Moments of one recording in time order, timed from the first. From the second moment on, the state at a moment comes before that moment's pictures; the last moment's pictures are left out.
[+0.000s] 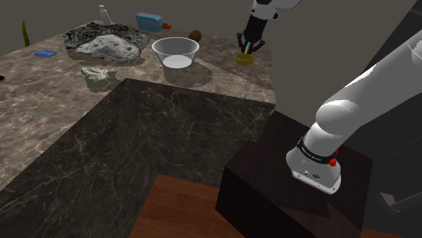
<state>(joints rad) -0.25 -0.28 -0.09 -2.30 0.17 2.07 0.67</state>
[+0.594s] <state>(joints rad) -0.25 -0.31 -0.09 -2.20 0.16 1.94 0.69</state>
